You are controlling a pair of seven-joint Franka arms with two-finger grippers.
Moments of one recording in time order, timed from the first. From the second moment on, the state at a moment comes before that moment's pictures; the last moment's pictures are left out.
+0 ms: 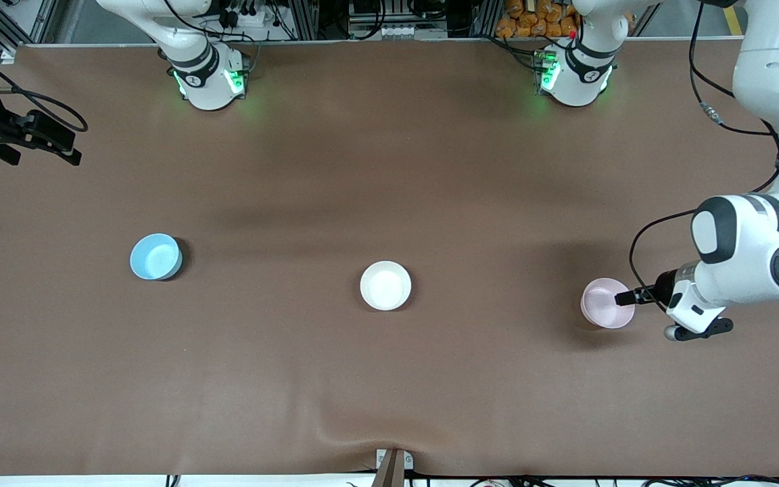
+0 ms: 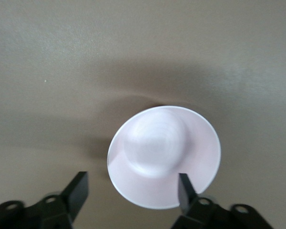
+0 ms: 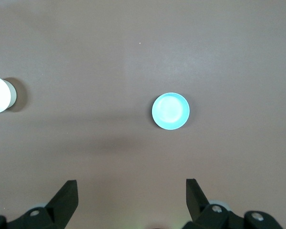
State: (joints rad) left arm 0.25 0.60 -0.23 -1.70 -0.01 2.19 -0.13; right arm -0.06 -0.04 0.09 -1.53 0.03 1.46 0.07
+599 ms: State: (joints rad) left arm 0.27 0.64 -0.23 -1.70 0.03 2.20 -0.13; right arm -0.06 -0.04 0.09 -1.53 0.03 1.46 0.07
